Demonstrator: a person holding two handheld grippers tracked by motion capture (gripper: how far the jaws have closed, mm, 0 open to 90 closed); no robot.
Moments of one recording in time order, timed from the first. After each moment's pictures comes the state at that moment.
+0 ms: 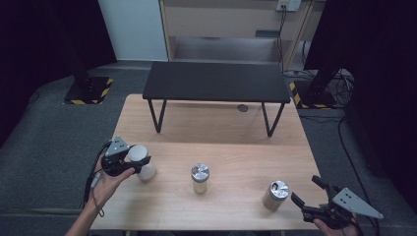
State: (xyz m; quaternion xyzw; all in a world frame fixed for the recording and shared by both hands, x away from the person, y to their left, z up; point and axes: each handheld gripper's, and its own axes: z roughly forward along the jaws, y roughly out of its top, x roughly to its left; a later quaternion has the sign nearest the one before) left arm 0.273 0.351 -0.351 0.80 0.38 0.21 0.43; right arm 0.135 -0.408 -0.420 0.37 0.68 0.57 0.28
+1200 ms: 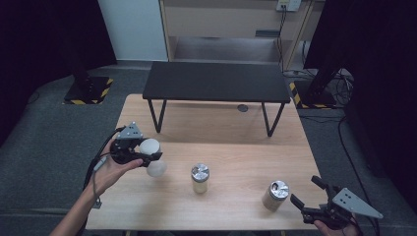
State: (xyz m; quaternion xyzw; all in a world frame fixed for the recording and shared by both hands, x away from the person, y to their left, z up) left arm 0.310 0.320 -0.278 0.85 0.31 0.14 0.39; right arm 0.137 -0.410 -0.421 0.36 0.68 0.57 0.27
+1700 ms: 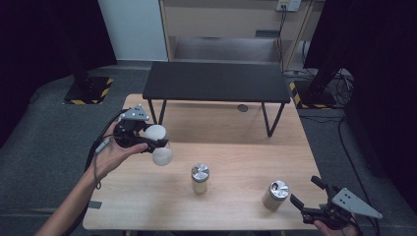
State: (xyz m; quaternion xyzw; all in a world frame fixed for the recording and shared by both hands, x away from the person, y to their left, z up) left arm 0.333 0.303 -0.220 0.86 0.30 0.13 0.40; right arm 0.137 -0.410 -0.421 0.36 0.68 0.57 0.27
